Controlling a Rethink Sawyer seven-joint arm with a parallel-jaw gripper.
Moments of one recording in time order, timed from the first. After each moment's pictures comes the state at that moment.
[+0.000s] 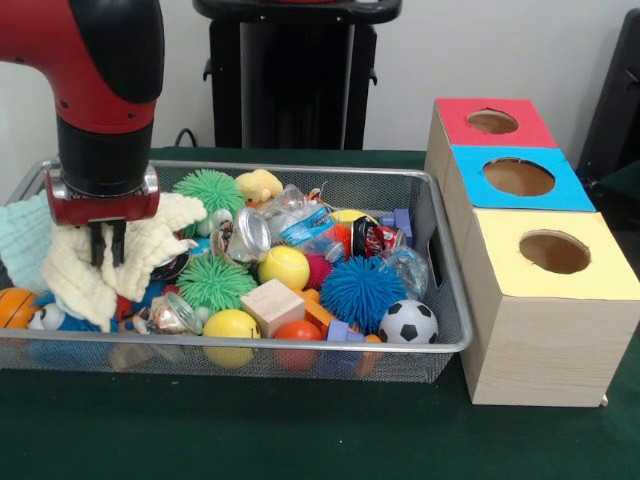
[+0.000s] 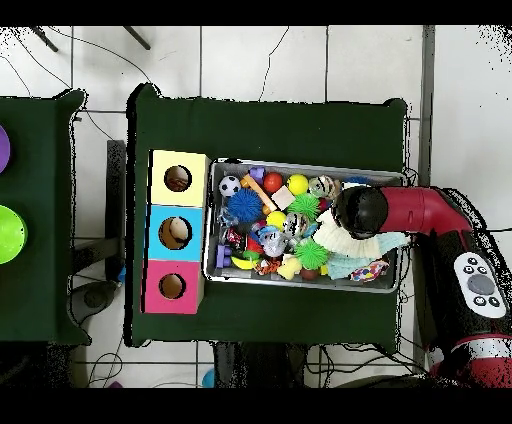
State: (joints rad) arm -0.69 -0.48 0.33 1.37 -0.71 0.80 1.35
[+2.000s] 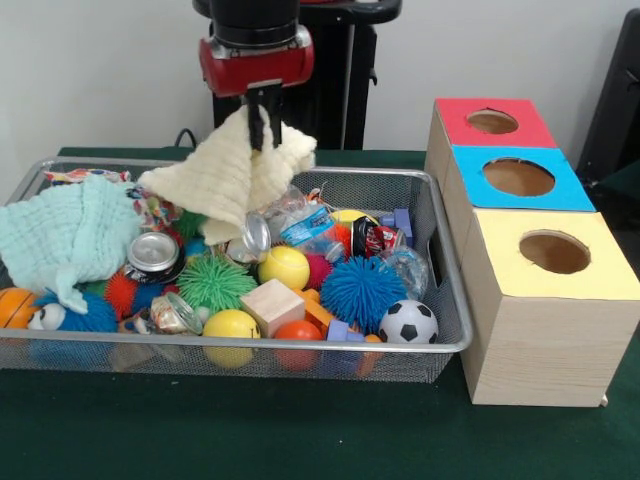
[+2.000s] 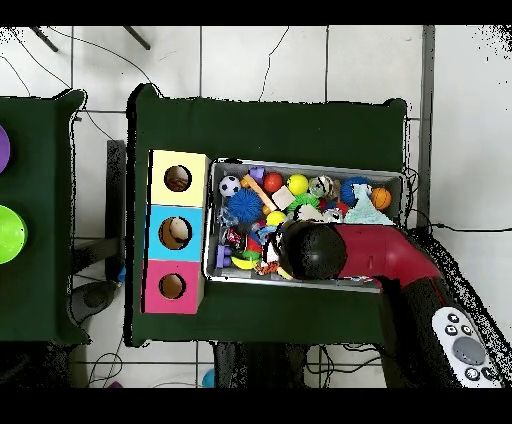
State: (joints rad) arm -0.66 -0.84 0.41 1.85 -0.40 0.66 1.35
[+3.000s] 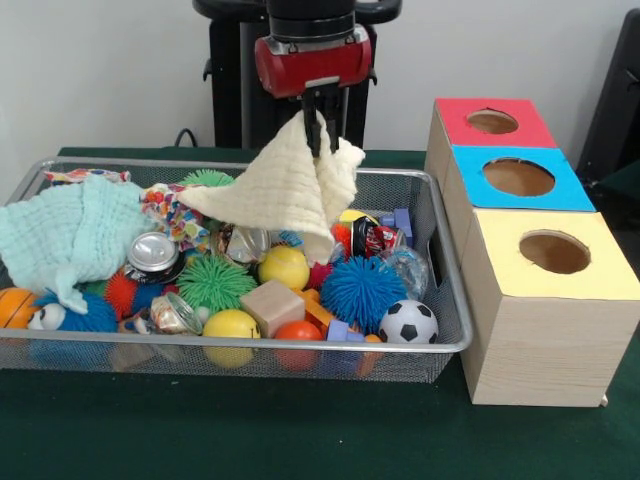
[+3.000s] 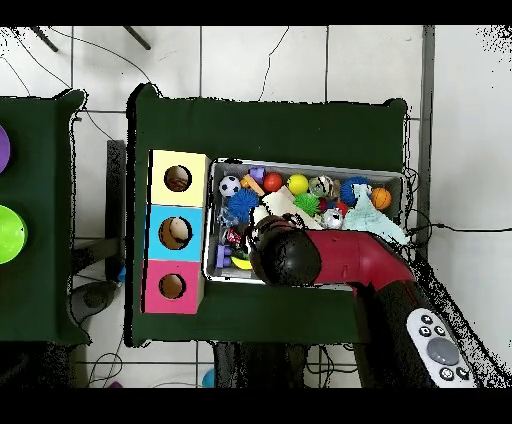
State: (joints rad) arm -0.61 -0.86 0.41 1.91 -0.31 0.49 1.35
